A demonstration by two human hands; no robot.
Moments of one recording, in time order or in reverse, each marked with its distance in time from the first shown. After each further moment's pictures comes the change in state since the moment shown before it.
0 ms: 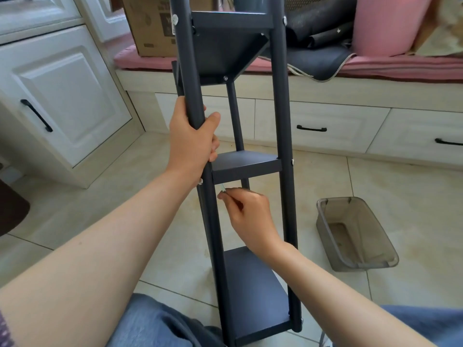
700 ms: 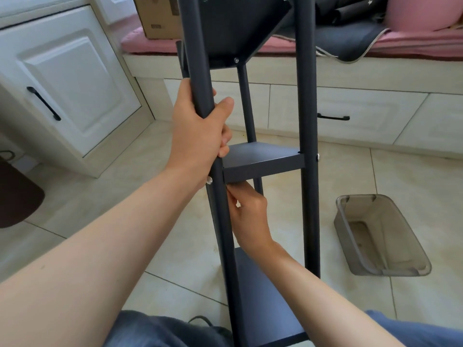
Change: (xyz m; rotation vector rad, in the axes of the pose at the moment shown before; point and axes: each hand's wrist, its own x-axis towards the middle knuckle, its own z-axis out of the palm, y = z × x) left_hand 0.003 -0.002 0.002 -0.029 -0.008 -0.022; right_hand 0.012 0.020 0.043 0.128 0.206 -0.151
